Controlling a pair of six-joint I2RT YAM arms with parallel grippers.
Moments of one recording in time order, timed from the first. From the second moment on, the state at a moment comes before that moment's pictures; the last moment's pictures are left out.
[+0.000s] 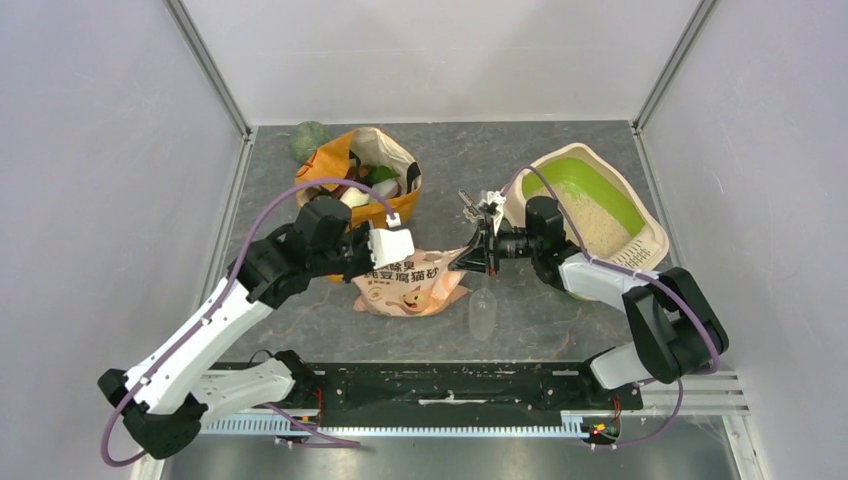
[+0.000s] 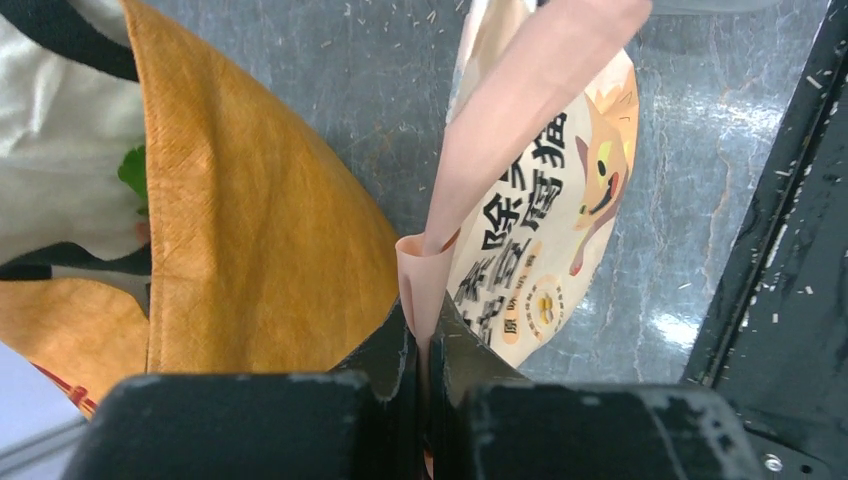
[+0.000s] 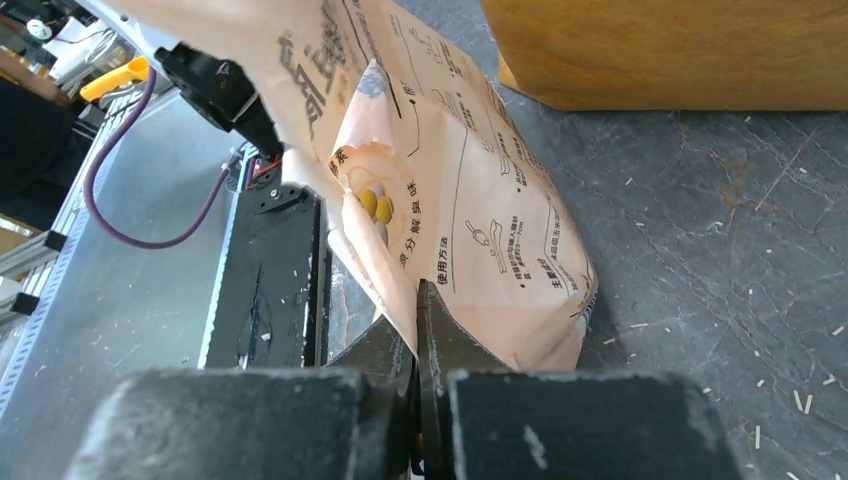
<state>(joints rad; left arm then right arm) -0.74 0.96 1.14 -0.85 0.14 0.68 0.44 1.45 0.63 0.55 -1.08 0.18</state>
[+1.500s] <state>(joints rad) -0.58 1.19 1.29 -0.99 0.18 0.40 0.42 1.45 0.90 -0.39 -1.21 -0.53</state>
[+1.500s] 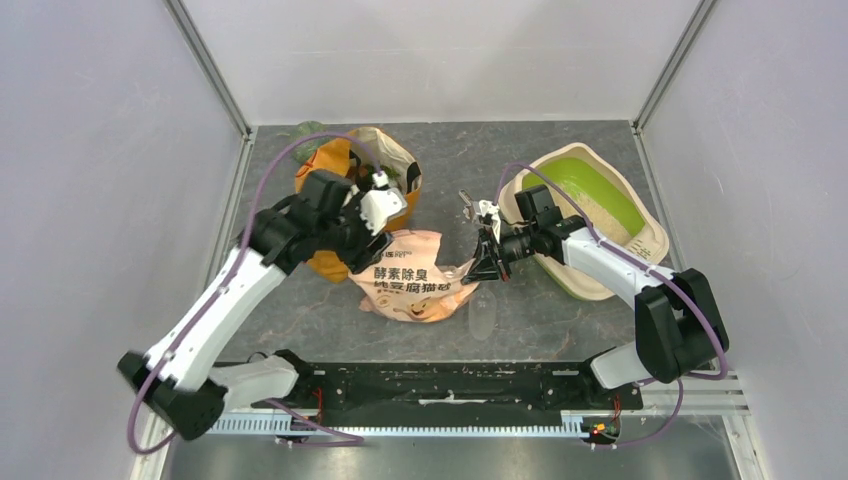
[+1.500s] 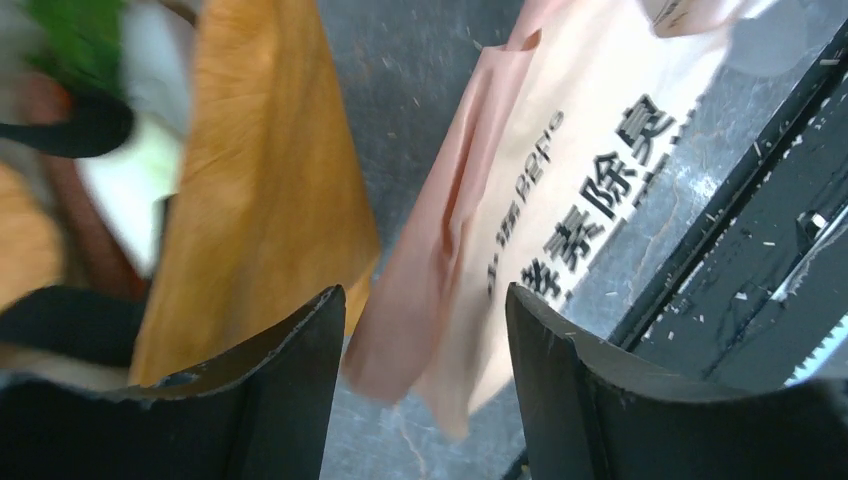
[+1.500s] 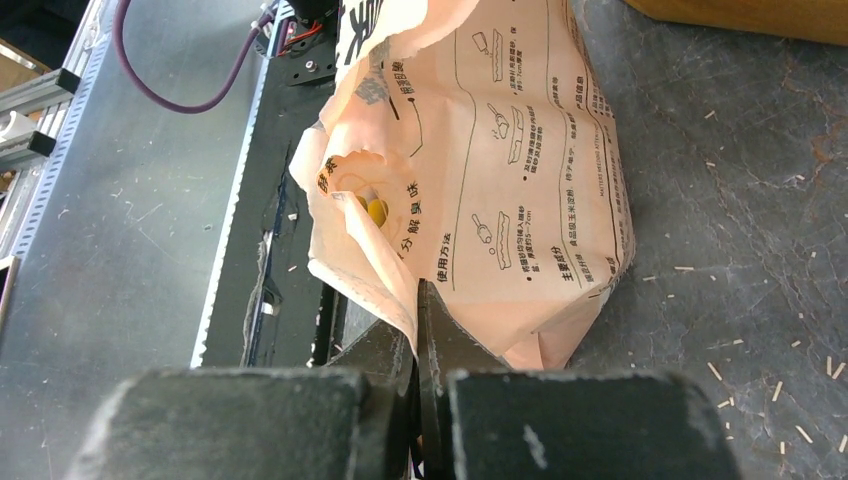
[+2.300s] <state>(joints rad) -0.97 1.01 0.95 -0.66 0.10 0.84 0.41 1.47 0.93 -0.42 -1.18 -0.40</state>
